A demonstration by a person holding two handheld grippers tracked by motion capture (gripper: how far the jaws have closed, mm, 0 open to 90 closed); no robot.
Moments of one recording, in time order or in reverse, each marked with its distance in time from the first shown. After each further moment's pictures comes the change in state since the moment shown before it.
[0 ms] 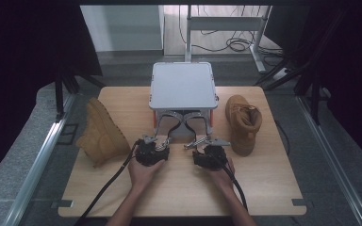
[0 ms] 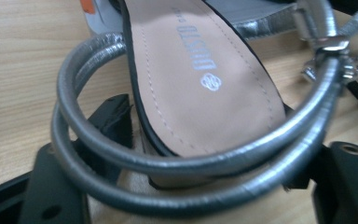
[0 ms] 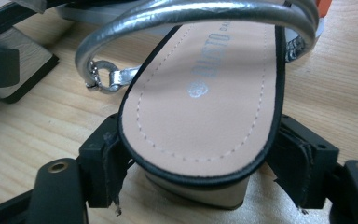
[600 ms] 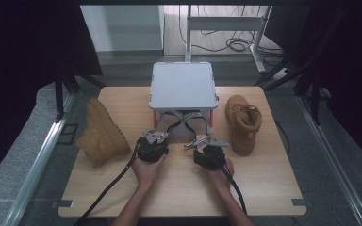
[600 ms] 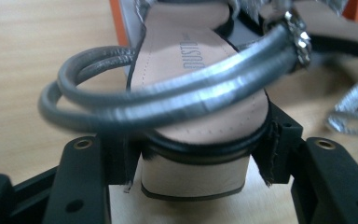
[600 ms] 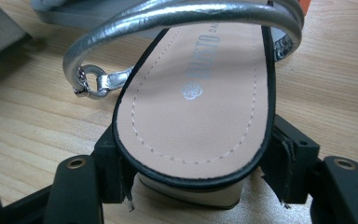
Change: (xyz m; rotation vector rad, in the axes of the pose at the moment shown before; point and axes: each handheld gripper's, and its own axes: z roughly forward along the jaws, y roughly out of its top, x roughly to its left) left arm -0.012 0.011 -0.003 -0.133 0.172 -0.002; right arm 0.006 0.000 0.001 -0.011 -0.076 0.025
